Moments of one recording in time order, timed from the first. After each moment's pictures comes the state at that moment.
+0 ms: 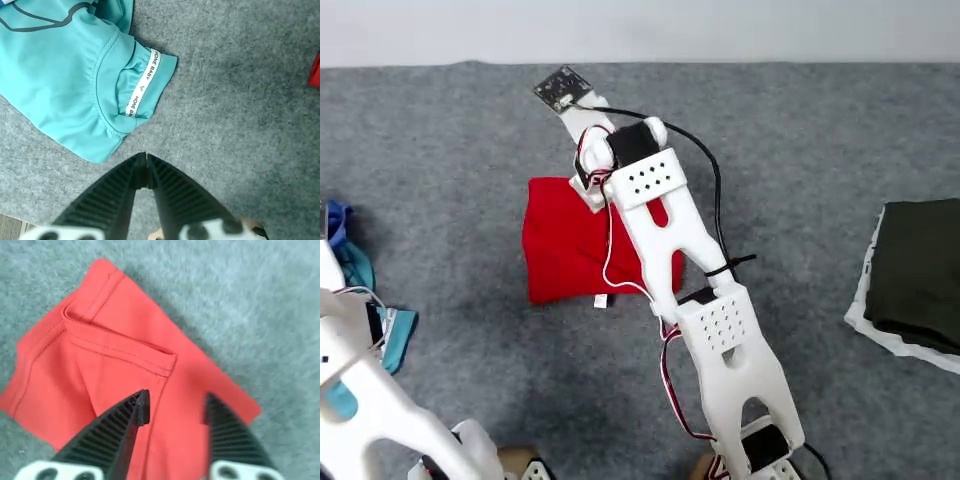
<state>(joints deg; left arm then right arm) -47.6 -35.4 25.6 99.1 -17.7 -31.2 54.3 -73.1 93.4 13.0</state>
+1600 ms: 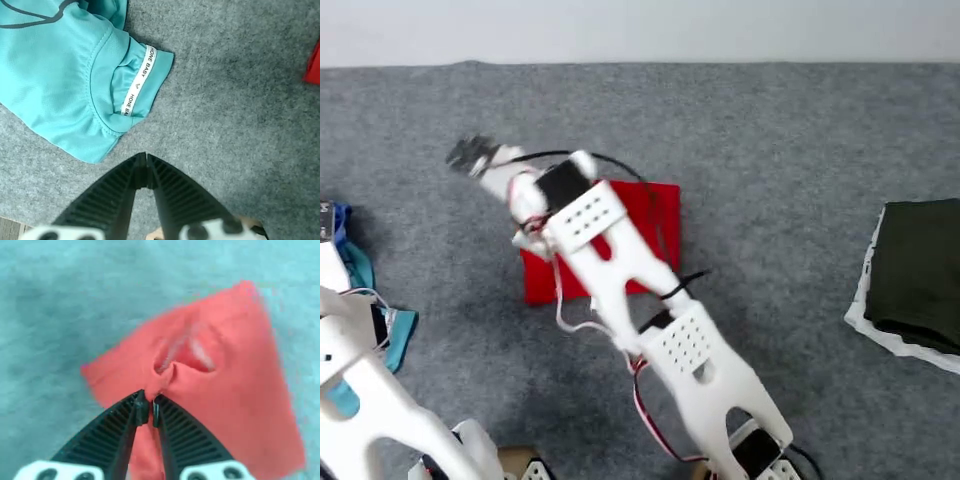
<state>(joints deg) -47.1 -35.4 28.1 98.0 -17.7 -46.7 55.5 -76.2 100.6 23.9</state>
